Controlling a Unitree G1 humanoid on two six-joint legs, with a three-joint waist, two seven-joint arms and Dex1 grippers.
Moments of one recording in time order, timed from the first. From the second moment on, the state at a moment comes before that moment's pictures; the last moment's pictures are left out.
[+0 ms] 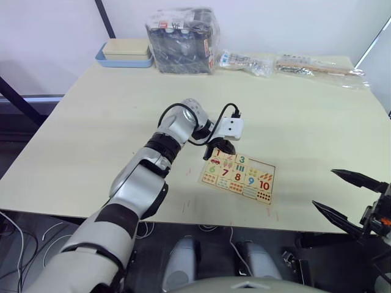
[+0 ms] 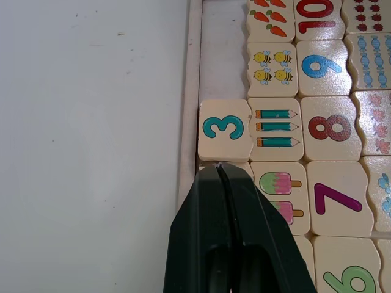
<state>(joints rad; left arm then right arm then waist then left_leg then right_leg) -1.16 0.25 -0.48 0.89 0.22 -0.03 -1.41 0.57 -0.66 -0.64 -0.67 0.66 0.21 1.00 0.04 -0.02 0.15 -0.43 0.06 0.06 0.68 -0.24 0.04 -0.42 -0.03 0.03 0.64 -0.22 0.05</state>
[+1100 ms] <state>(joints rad) -1.14 0.22 -0.48 0.88 0.27 -0.04 -1.41 0.58 -0.66 -0.64 -0.67 0.66 0.21 0.99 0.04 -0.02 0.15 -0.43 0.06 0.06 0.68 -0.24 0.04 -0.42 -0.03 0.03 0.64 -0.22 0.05</state>
